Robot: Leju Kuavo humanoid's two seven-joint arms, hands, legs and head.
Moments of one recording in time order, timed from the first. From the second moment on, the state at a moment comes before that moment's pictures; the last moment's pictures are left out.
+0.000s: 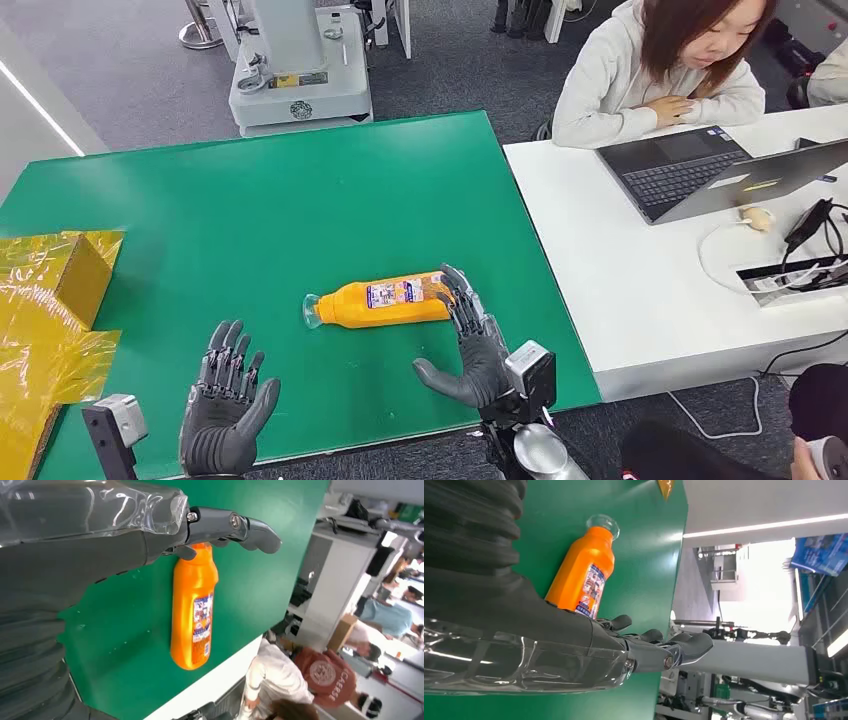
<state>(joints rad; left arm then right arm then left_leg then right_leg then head) 0.10 0.02 -0.10 -1.52 0.00 0.38 -0.48 0.01 0.00 0.45 -1.48 -0.11 -0.17 -0.54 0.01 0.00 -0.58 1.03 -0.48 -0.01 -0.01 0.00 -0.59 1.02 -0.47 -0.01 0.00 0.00</state>
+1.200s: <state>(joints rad) -0.18 -0.03 -0.22 -1.19 0.00 0.22 -0.52 -0.76 -0.19 0.72 -0.92 0.38 0.16 -0.13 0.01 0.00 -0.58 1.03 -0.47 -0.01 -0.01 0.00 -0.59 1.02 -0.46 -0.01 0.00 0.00</state>
